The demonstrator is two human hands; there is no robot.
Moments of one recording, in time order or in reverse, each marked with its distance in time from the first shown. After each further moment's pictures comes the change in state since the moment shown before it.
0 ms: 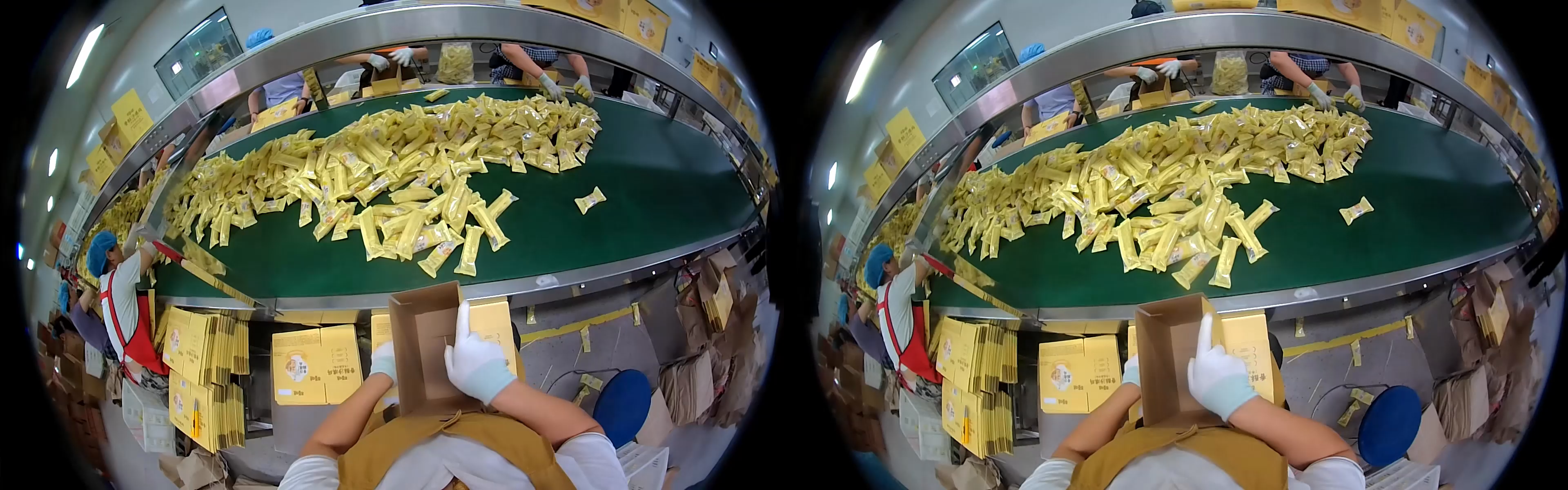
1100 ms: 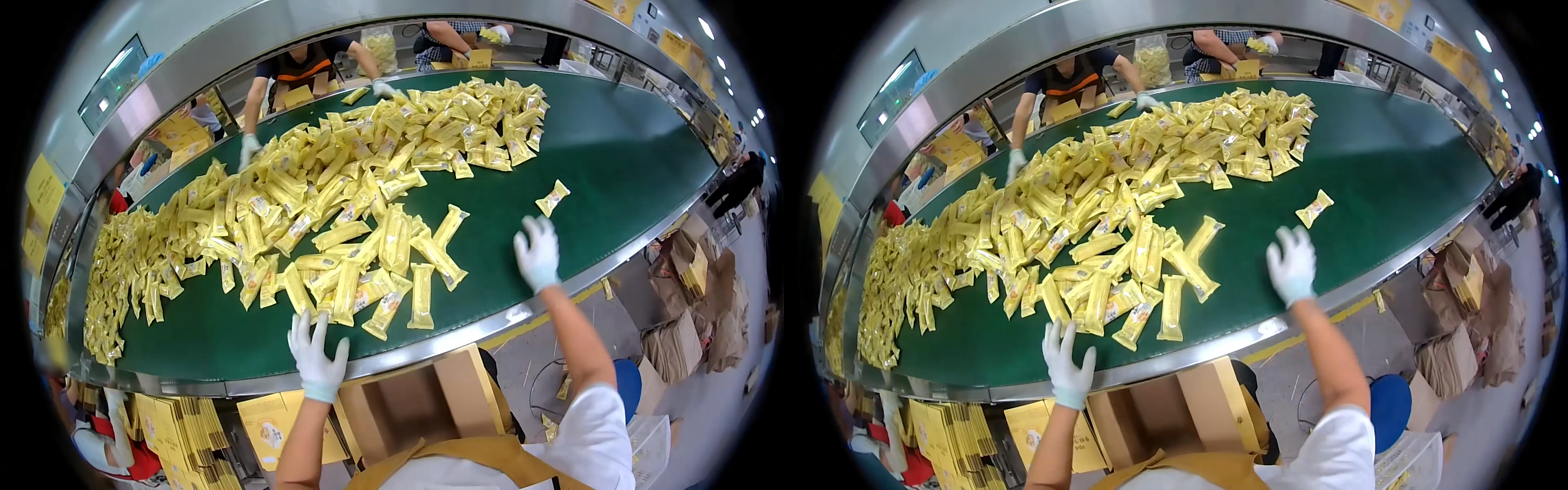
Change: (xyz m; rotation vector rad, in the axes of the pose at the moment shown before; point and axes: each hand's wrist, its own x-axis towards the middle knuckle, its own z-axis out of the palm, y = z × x) left_hand 0.095 0.028 -0.148 0.052 0.864 0.241; right_hand 0.200 0.322 -0.001 -0.069 0.827 0.314
